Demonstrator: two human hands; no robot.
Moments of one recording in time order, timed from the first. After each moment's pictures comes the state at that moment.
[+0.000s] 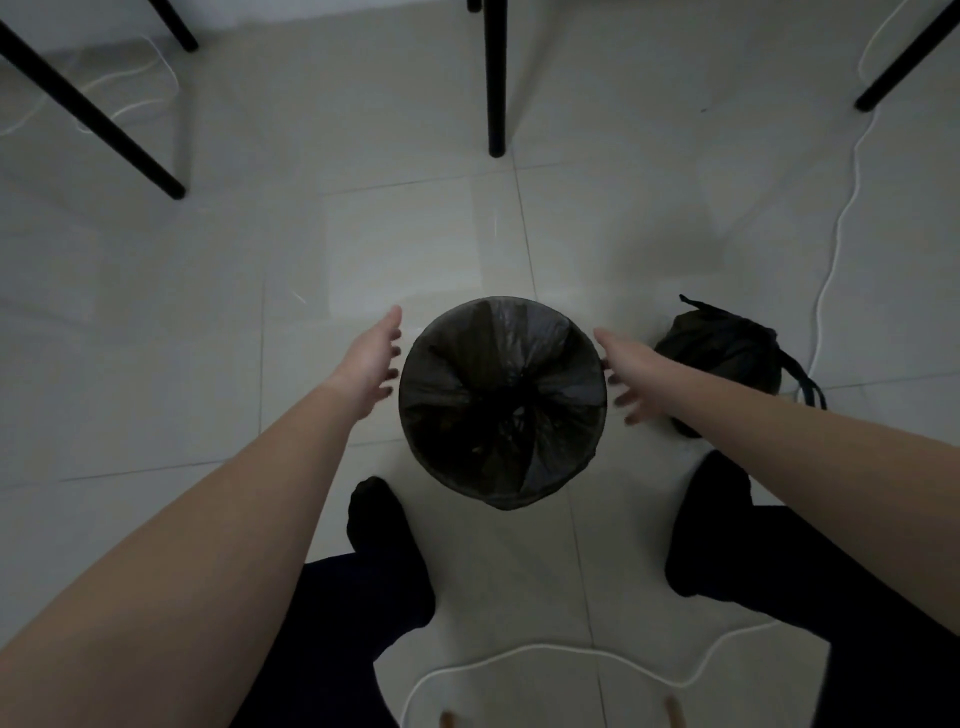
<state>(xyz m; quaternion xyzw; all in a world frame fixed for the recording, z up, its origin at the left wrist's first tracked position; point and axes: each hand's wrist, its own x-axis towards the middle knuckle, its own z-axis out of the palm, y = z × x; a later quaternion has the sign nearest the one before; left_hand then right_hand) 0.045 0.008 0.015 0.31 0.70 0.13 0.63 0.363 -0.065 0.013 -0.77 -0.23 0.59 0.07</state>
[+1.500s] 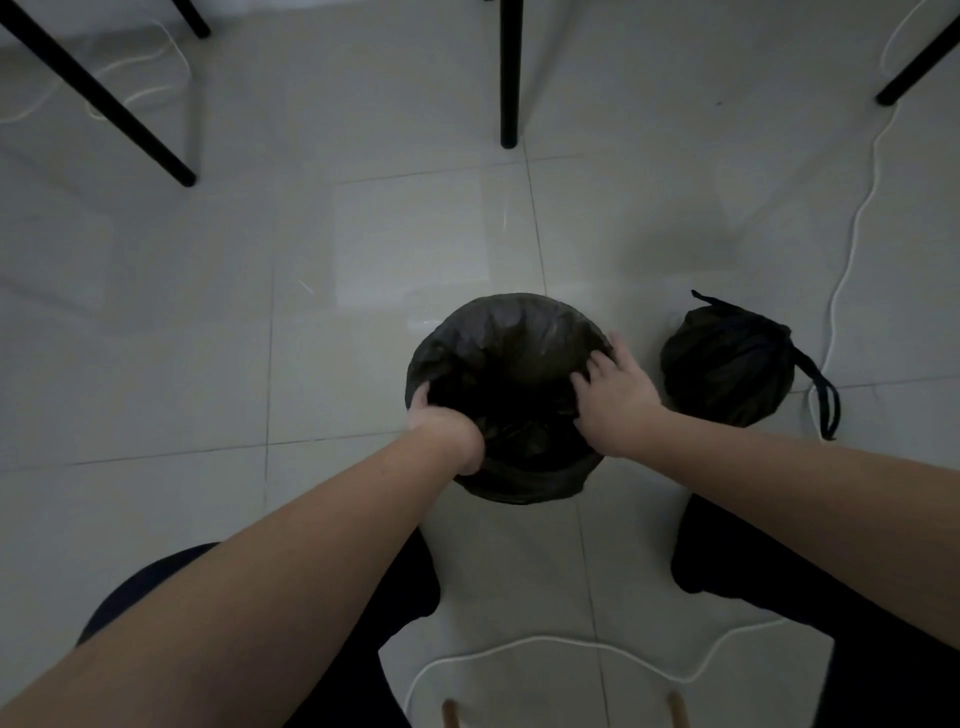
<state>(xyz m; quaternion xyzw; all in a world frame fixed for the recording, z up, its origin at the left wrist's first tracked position) 0.108 -0.074 0.008 0.75 0.38 -0.51 0.15 0.312 -0.103 0.018 -0.52 -0.75 0.08 -0.39</state>
